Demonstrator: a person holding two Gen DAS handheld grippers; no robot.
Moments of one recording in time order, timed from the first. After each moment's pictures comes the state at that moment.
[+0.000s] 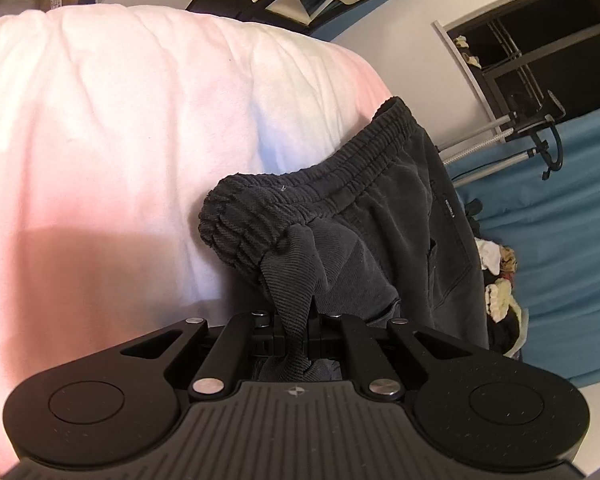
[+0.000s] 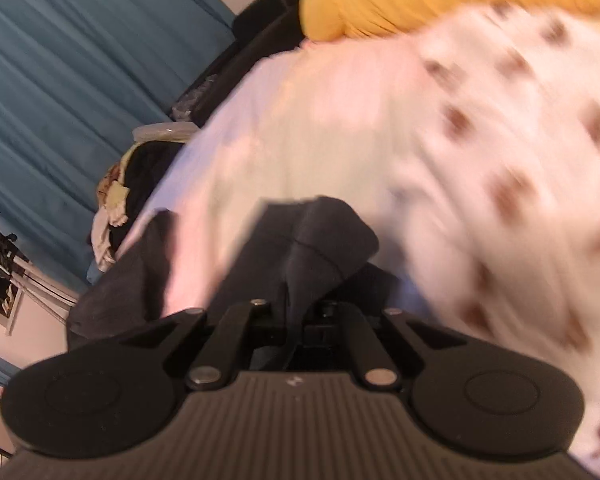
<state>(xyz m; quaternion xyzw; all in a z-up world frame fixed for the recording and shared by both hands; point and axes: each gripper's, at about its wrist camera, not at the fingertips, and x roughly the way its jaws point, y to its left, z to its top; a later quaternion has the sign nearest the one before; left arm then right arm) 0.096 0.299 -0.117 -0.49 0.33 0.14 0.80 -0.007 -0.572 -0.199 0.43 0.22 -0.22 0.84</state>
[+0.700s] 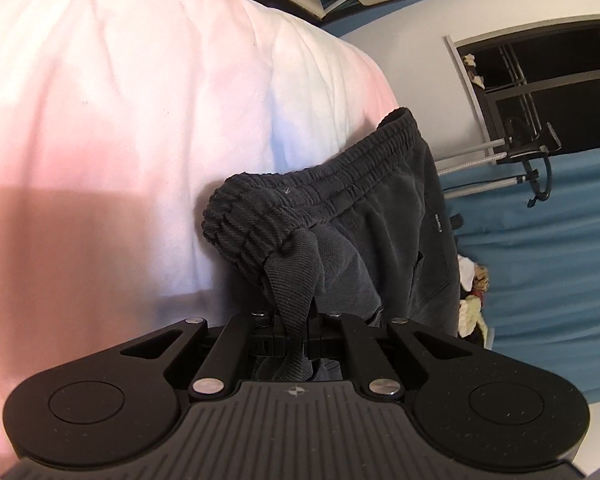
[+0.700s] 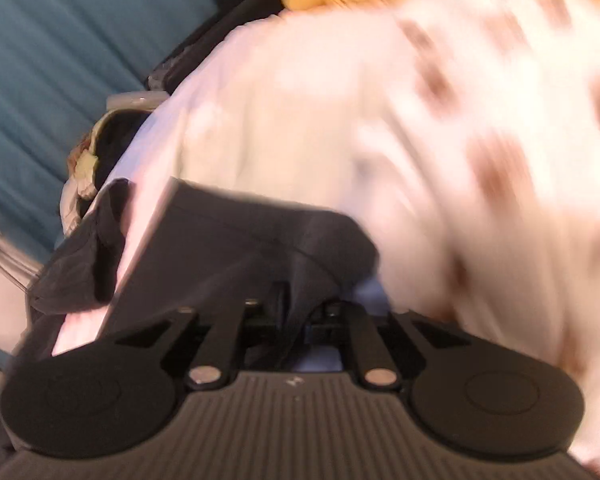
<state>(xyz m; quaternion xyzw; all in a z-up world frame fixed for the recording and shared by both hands) 0.088 0.317 -0.131 -0.55 0.32 0.12 0.77 -0.019 -0.588 -0.254 0.46 0.24 -0.23 0.82</state>
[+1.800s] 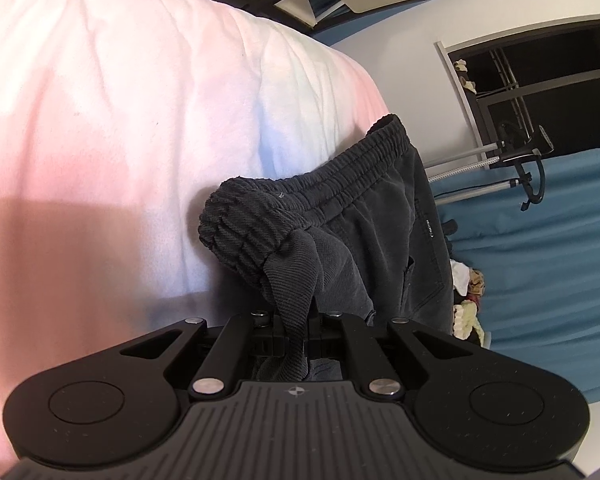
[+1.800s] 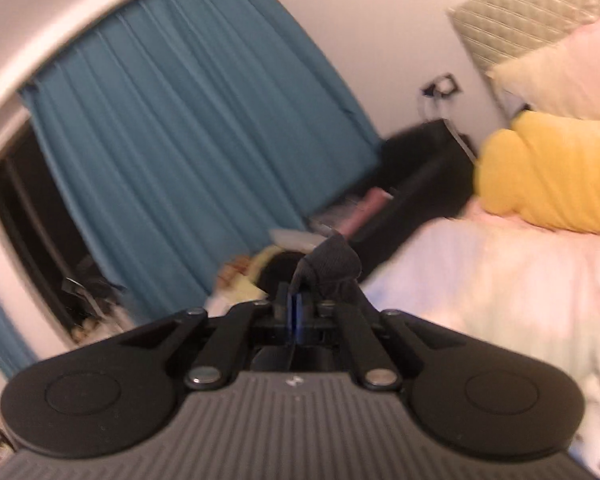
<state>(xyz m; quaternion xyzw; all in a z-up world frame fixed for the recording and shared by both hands) 0.085 0.320 -0.127 -0.55 0.30 0.11 0.77 0.036 -0.517 -0.017 0.34 0.05 -0.16 0.92</state>
